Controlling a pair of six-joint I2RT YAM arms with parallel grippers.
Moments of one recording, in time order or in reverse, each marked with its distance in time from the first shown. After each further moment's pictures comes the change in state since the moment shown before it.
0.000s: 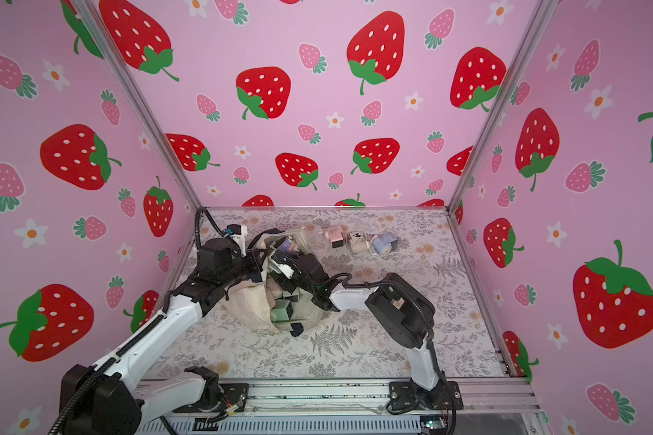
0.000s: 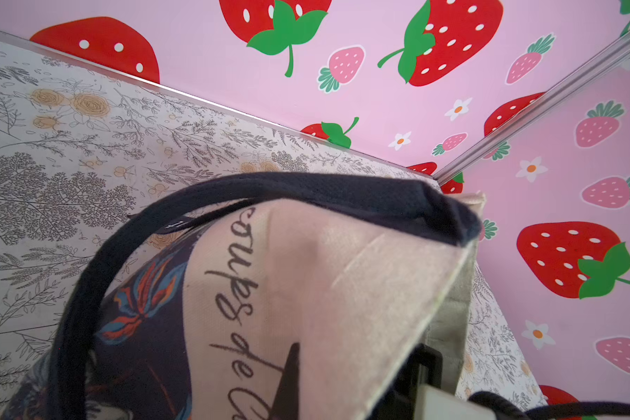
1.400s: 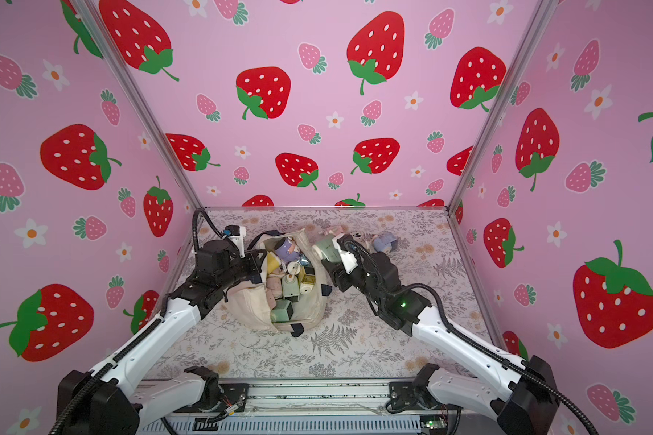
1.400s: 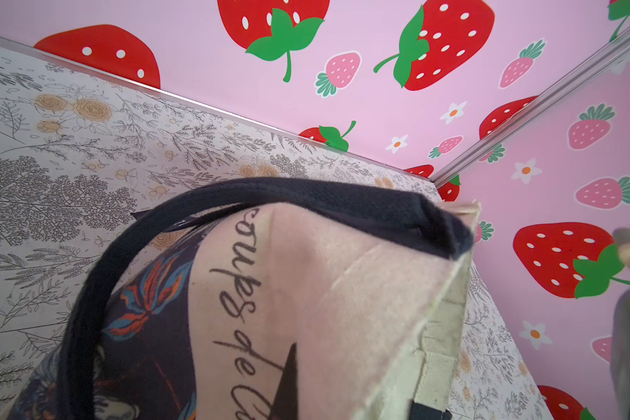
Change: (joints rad) left arm -0.002 -0.030 -0.015 0.002 -0.005 0.000; right arm -0.188 -0.886 -0.248 -0.561 0.149 0.198
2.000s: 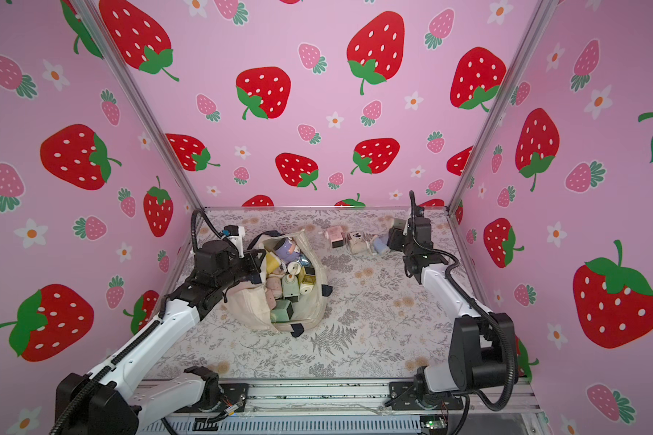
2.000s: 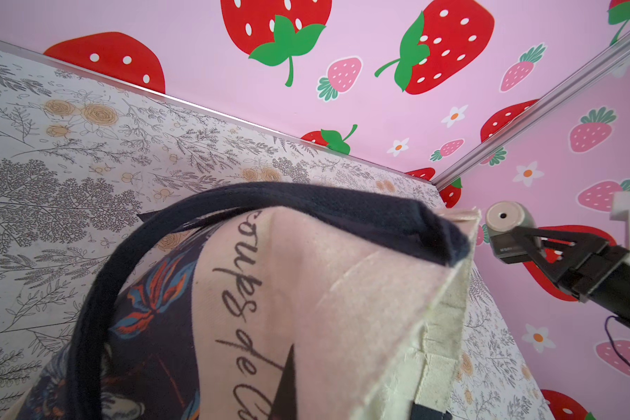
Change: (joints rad) left arm -0.002 -0.013 0.000 -0.006 -0.014 0.000; right arm -0.645 0.386 0.135 -0.082 -0.047 0.319
